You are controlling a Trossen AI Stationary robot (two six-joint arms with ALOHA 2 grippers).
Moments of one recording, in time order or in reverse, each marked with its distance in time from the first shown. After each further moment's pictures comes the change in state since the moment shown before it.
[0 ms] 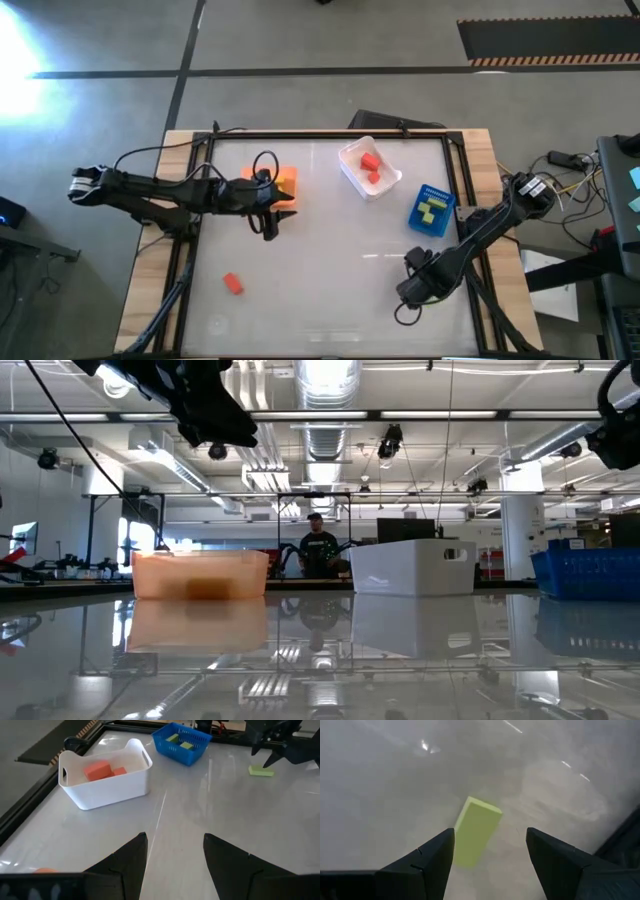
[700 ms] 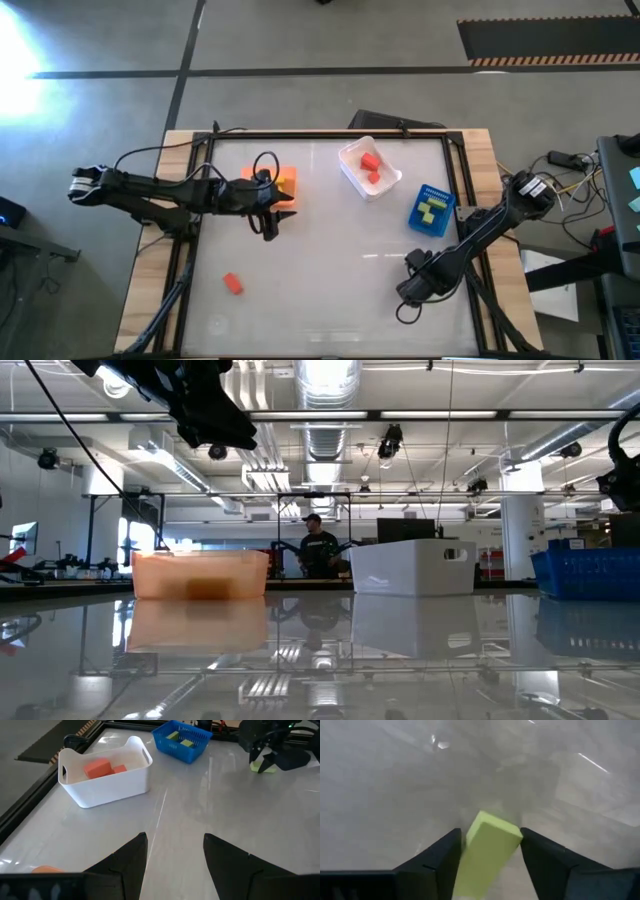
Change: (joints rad) left arm 0.000 0.001 -0.004 -0.005 0.000 0.001; right arm 0.007 0.000 -0.149 0.216 -0.021 0.043
